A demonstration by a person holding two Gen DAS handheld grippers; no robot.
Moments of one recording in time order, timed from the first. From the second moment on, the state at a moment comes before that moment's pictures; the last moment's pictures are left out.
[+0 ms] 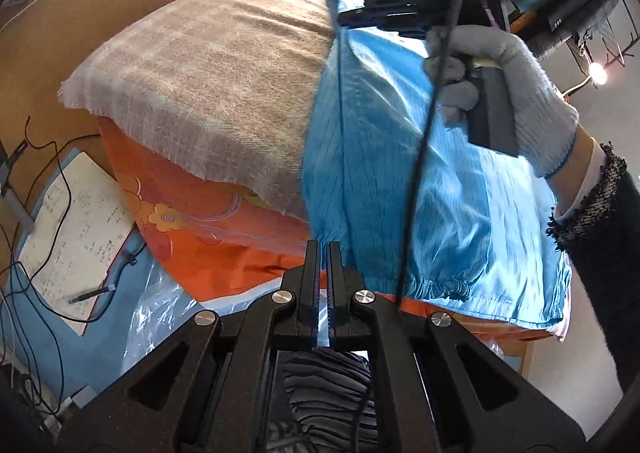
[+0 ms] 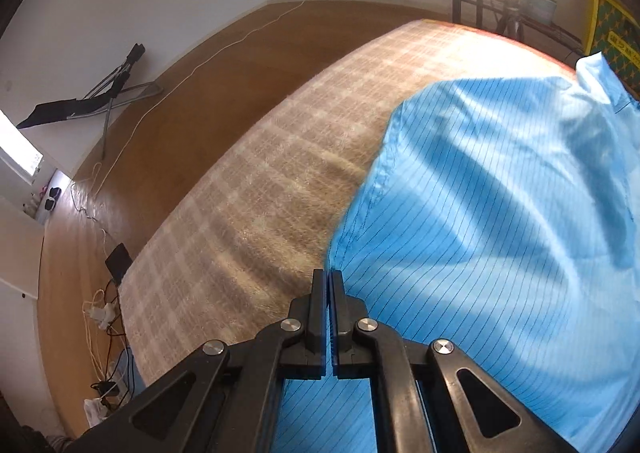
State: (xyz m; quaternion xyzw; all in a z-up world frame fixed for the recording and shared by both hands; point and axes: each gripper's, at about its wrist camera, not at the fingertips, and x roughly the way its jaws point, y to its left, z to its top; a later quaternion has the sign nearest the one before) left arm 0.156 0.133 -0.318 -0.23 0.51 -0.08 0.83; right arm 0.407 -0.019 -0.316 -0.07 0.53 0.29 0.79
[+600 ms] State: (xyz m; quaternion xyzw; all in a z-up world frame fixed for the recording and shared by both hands) left arm 0.172 0.134 -0.345 -0.33 0.52 -0.10 0.78; right arm 0.261 -0.180 -0.267 -0.01 0.50 0.29 0.81
